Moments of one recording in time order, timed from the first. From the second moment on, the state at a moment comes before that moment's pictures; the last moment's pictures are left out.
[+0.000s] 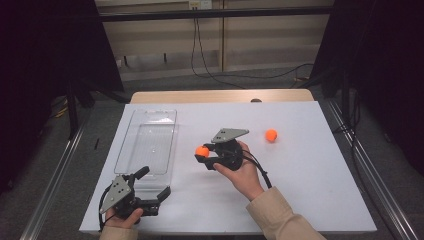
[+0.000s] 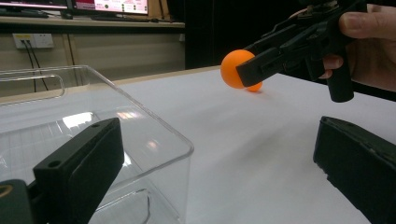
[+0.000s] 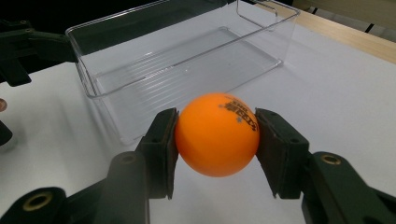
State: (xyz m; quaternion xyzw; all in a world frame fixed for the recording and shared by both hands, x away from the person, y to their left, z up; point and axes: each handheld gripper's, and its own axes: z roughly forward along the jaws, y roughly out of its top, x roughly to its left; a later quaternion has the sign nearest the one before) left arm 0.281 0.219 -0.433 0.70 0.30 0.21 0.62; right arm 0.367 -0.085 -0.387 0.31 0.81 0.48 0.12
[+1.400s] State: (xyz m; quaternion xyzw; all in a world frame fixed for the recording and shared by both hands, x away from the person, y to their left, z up) left arm 0.281 0.218 -0.433 0.70 0.30 0.21 0.62; right arm 0.378 -0.073 -0.388 0.31 0.81 0.48 0.12
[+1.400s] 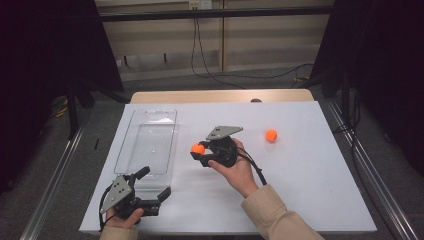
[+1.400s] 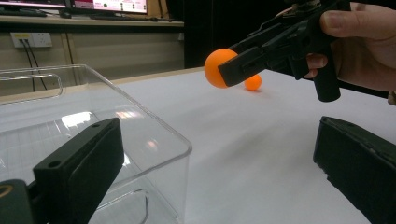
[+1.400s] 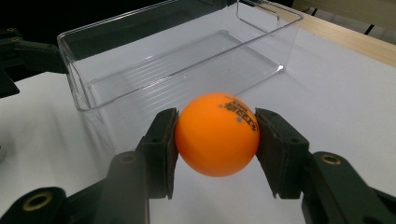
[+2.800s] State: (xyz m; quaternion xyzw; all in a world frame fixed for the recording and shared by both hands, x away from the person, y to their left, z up) left arm 0.281 0.218 -0.434 0.70 0.29 0.20 0.61; right arm 0.386 -0.055 -0.389 0.31 0.80 0.49 0.11
